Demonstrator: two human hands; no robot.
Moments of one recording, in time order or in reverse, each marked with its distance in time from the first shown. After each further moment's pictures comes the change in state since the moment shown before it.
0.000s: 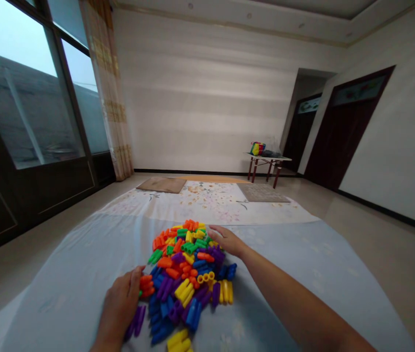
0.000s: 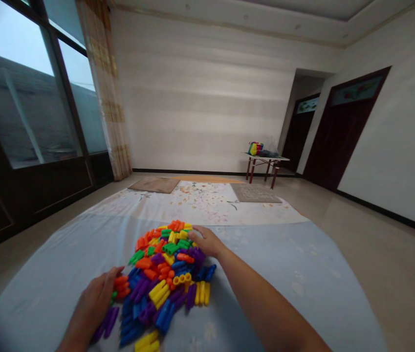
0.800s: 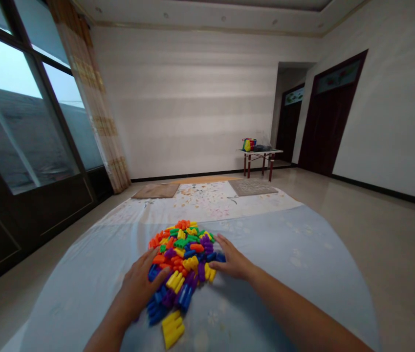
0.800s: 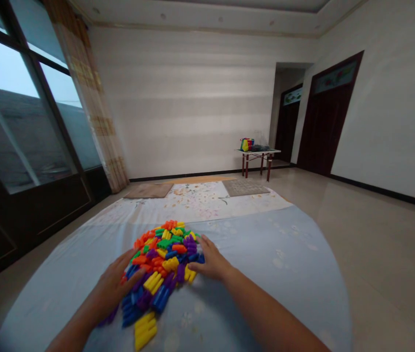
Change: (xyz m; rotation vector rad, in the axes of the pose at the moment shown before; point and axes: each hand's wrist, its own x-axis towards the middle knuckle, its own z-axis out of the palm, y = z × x) left_hand -0.011 0.072 -0.021 0.230 -0.164 0.301; right_hand -0.093 0.025 0.003 -0.119 0.058 0.013
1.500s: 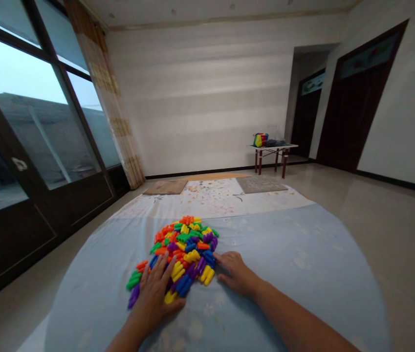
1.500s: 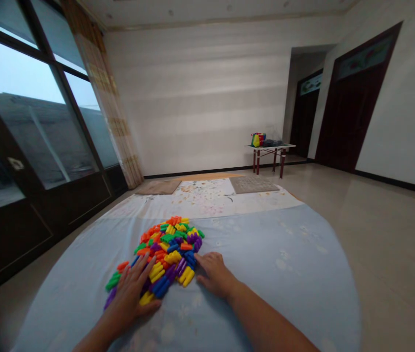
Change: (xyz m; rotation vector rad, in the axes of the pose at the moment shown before) left_hand -0.043 0.024 0.037 0.233 -0.059 0.095; right_hand -0.038 0.013 0.008 -0.258 -0.062 -0.251
